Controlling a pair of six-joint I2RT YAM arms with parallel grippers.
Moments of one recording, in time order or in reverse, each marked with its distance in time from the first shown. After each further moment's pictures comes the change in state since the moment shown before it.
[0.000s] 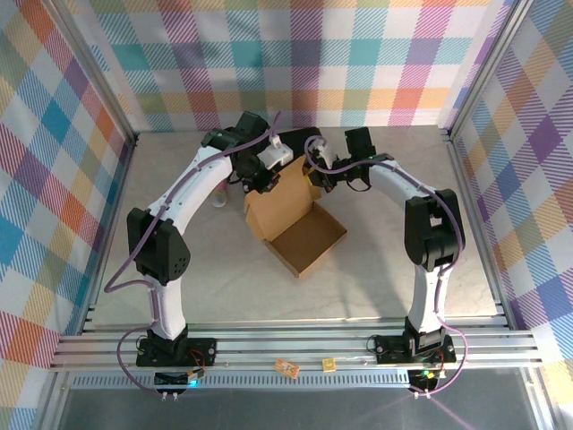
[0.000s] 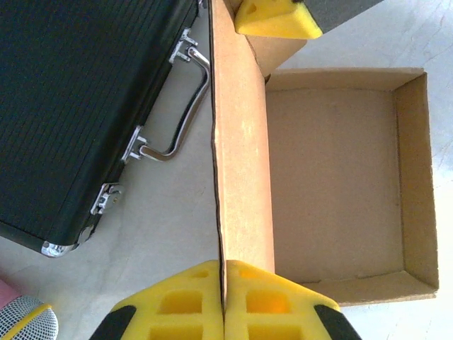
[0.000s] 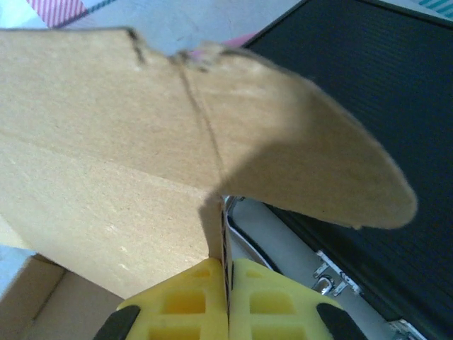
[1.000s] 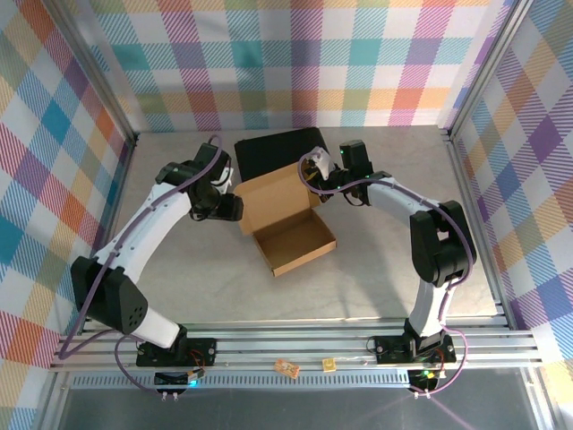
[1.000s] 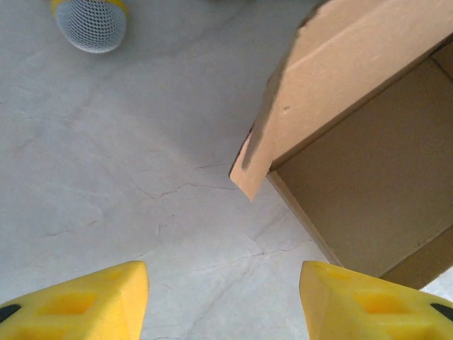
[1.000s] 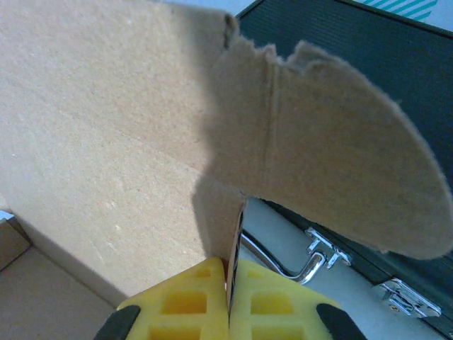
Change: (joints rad) left arm 0.090 -0.431 -0.517 -0.002 -0.195 -0.605; right arm 0.064 -0.151 -0.244 0.219 0.204 0.098
